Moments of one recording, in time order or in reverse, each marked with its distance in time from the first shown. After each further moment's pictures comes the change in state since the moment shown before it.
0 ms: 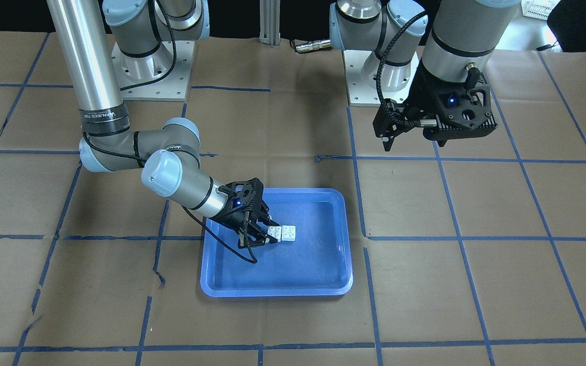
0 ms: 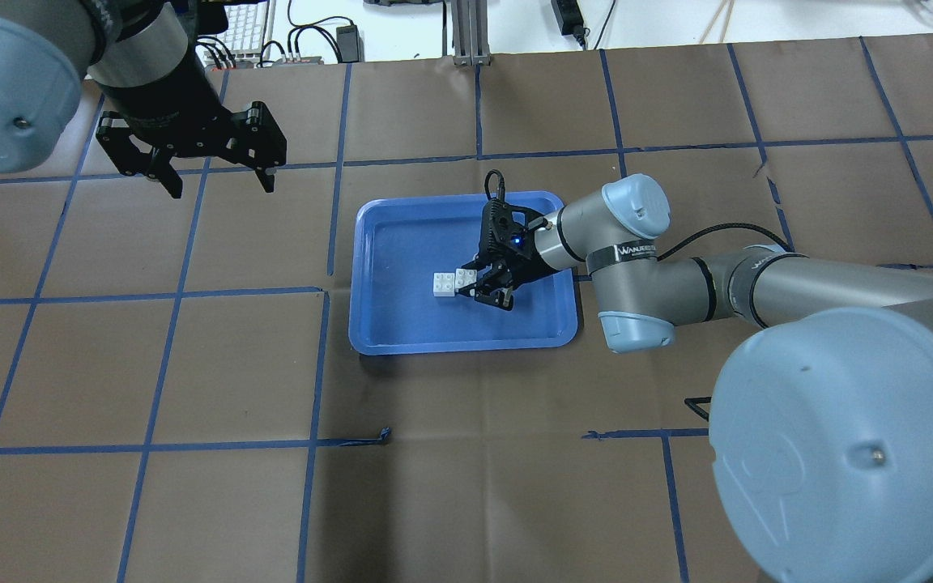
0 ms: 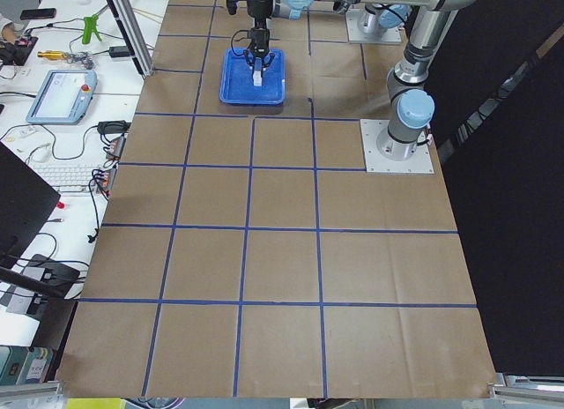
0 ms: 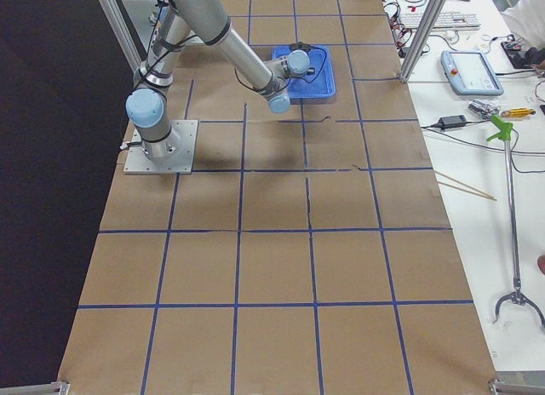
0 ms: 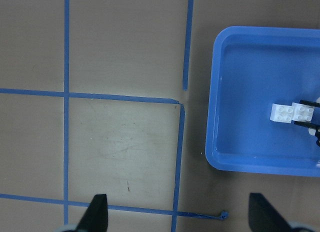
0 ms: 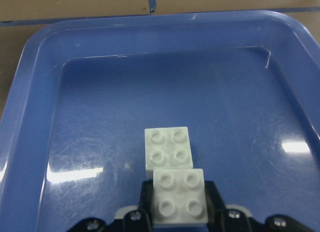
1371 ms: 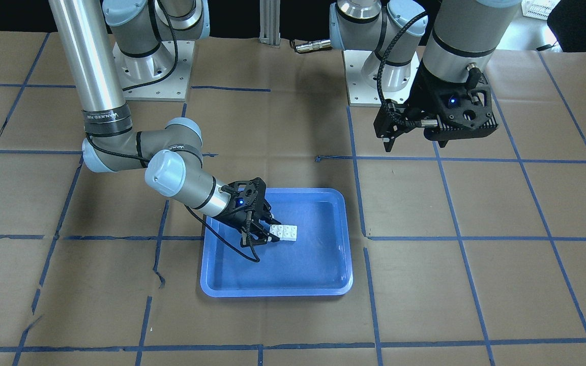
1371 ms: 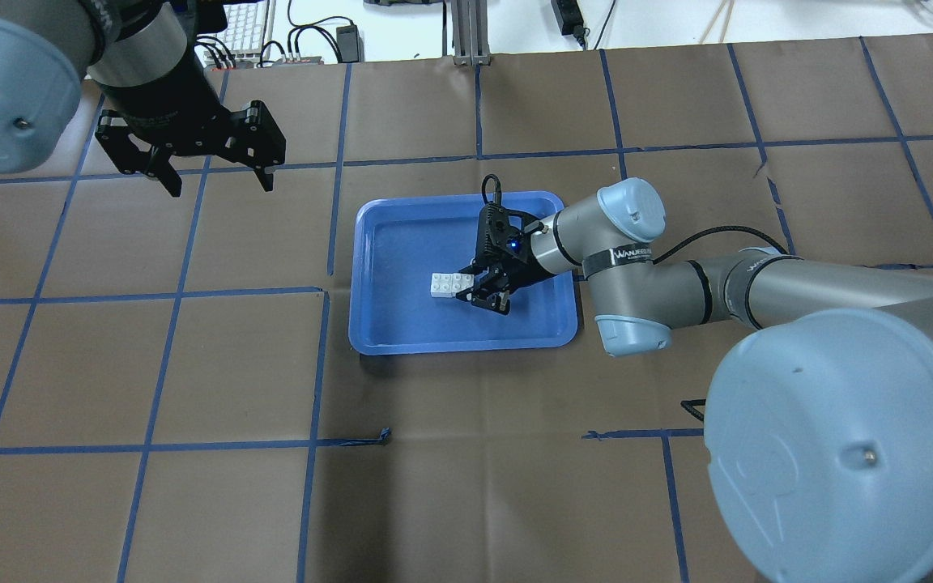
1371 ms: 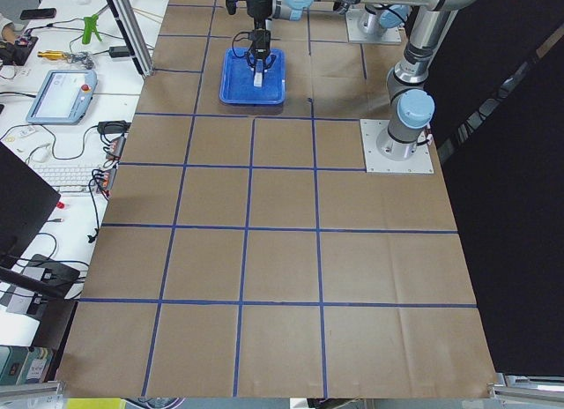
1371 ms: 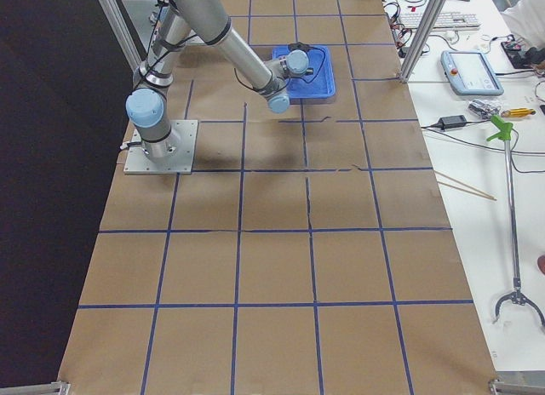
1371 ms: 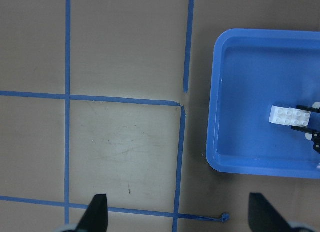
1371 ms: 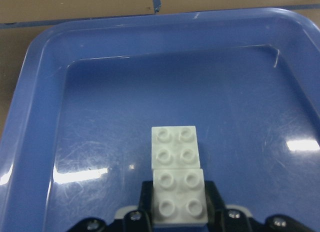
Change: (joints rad) left arm 0.002 0.001 -0.002 0.005 0.002 0.004; right arm 0.009 0.006 0.002 -0.004 0.001 0.016
